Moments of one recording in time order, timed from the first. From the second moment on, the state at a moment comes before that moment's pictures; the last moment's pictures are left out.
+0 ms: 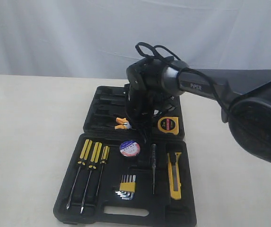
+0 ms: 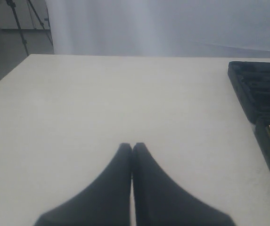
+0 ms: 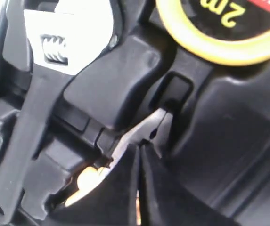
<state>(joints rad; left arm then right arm) 0.07 0.00 0.00 0.00 0.35 0.01 0.18 2.38 -1.92 -0.18 0.84 1.87</state>
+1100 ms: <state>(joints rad) 0.07 0.00 0.00 0.00 0.35 0.01 0.18 1.58 -1.41 -0.84 1.04 1.28</state>
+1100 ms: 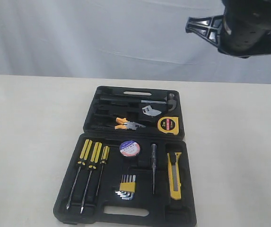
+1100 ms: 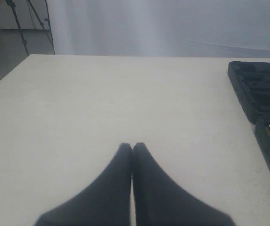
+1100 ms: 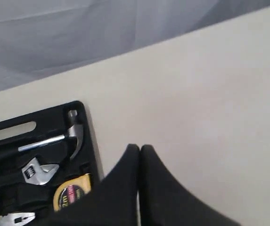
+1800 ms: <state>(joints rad) 0.07 0.00 0.00 0.00 0.35 0.01 -0.05 1.24 -0.96 -0.93 0.65 1.18</state>
